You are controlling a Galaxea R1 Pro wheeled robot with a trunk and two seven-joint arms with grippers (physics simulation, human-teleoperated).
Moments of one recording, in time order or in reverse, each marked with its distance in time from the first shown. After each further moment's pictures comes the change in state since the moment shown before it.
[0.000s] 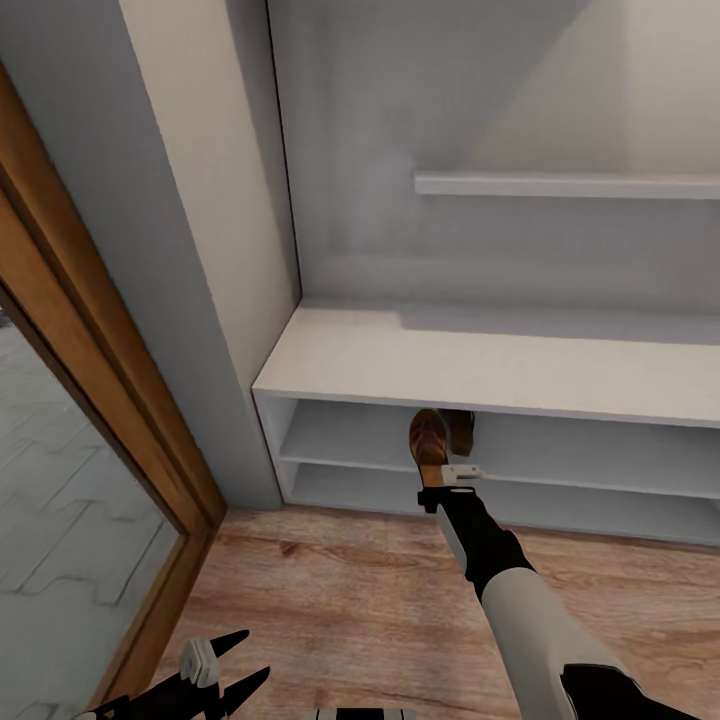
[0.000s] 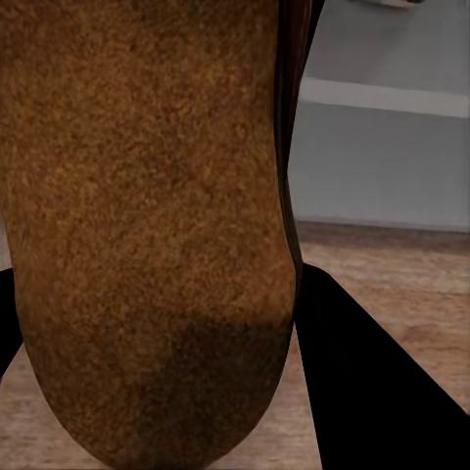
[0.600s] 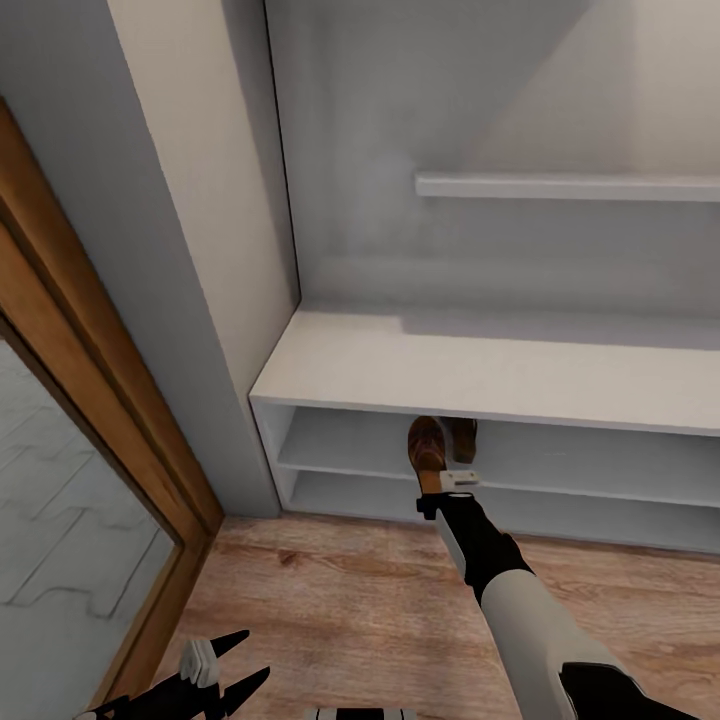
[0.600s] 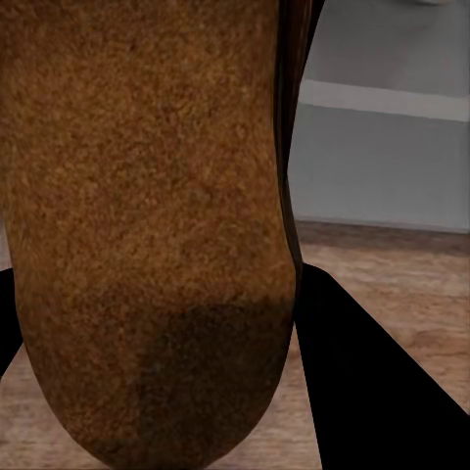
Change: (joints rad) left arm 0.000 0.000 -0.001 0.000 0.000 0.000 0.000; right arm 0.000 0.000 0.001 0.035 0.000 0.000 0.001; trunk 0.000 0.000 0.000
